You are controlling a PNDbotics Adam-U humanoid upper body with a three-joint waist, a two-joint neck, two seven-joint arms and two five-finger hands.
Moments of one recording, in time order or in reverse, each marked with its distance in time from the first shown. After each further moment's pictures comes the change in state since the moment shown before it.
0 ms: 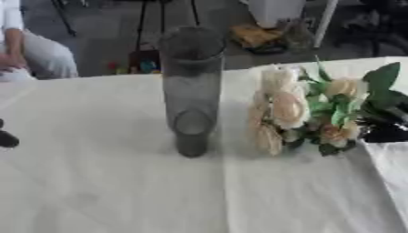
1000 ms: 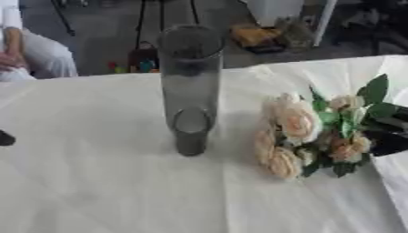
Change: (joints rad) left arm 0.000 0.000 0.000 0.000 0.000 -0.009 0.004; right arm -0.001 -0.008 0.001 0.082 0.126 -0.067 0.233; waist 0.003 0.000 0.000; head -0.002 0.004
